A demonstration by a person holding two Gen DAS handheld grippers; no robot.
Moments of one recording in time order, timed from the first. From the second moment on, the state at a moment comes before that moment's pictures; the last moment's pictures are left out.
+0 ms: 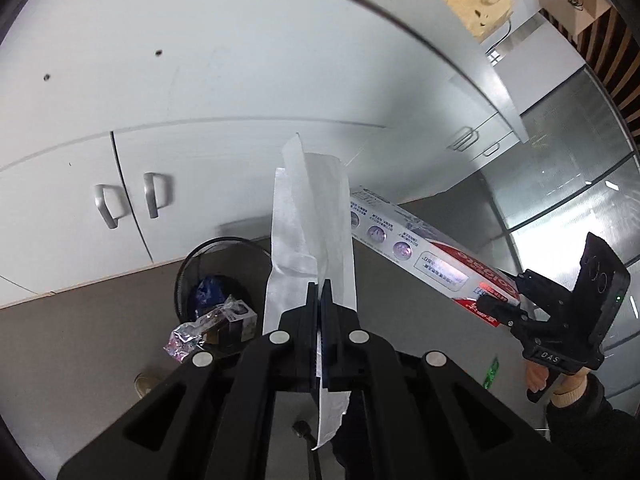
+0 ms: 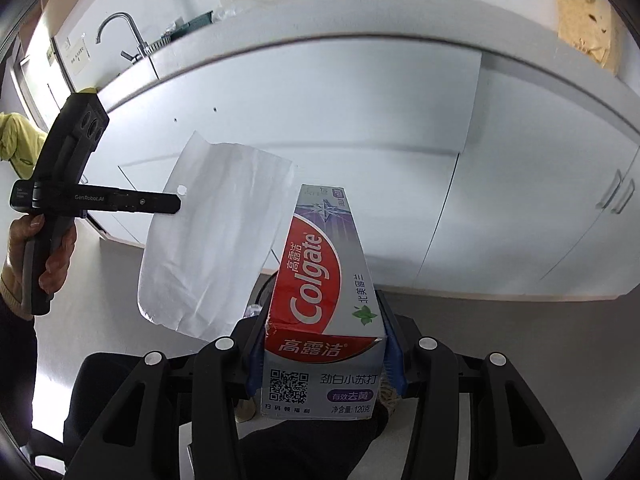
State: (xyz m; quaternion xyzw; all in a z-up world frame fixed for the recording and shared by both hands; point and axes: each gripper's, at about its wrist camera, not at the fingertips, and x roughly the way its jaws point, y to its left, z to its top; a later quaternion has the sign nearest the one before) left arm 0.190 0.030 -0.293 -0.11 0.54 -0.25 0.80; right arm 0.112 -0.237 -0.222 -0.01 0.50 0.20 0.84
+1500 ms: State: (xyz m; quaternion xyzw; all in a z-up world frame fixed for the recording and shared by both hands) left arm 0.294 -0.005 -0.601 -0.04 0.70 -0.12 0.70; right arm 0.214 -0.182 -0.495 -0.09 0.68 0.21 0.70
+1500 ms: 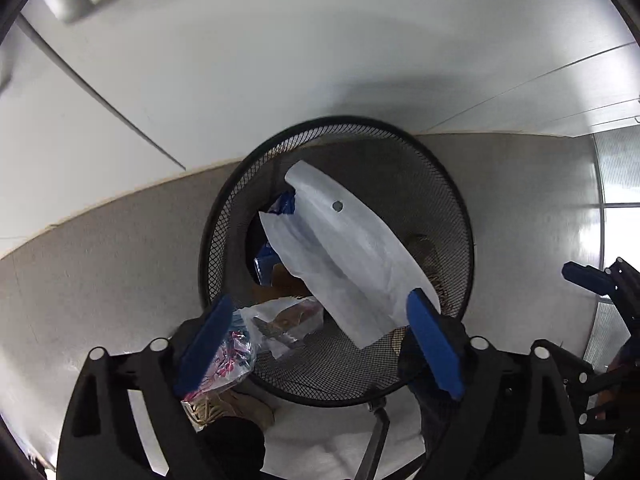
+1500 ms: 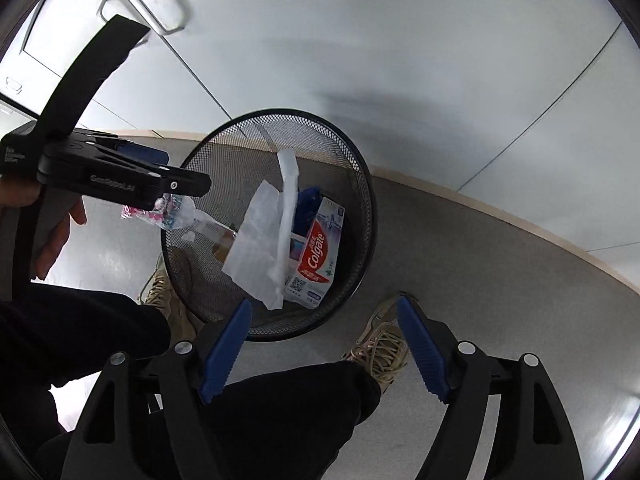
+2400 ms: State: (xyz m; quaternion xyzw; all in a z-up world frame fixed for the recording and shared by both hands) left arm 0.243 0.012 -0.395 -0.01 0.62 -0.12 0.78; right arm 0.209 -0.167 -0.365 -0.11 0.61 0.24 0.75
